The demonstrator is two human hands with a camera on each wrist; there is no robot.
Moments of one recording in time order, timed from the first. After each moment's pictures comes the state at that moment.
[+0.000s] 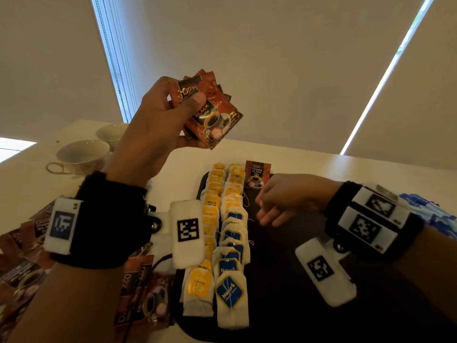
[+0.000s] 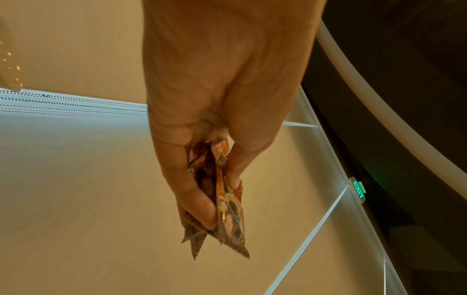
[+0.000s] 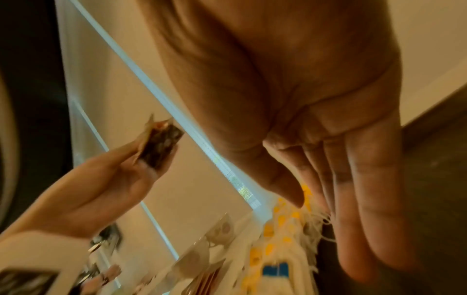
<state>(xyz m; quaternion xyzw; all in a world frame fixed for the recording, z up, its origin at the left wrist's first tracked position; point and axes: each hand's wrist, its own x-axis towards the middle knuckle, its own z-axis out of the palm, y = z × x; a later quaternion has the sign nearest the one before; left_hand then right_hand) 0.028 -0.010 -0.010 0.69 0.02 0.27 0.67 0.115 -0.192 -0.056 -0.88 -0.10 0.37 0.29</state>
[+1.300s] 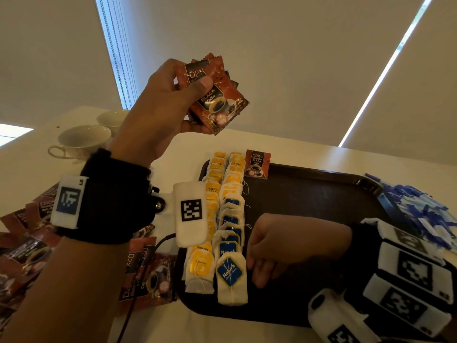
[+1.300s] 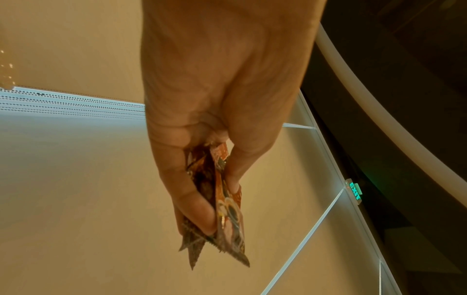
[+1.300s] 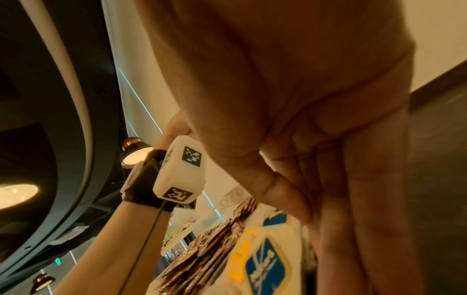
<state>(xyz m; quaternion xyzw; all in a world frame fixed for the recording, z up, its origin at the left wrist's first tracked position) 0.024 -0.012 -0.006 0.69 0.02 0.26 0.67 0.040 -0.212 -0.072 -0.83 -0.26 0.48 0.13</state>
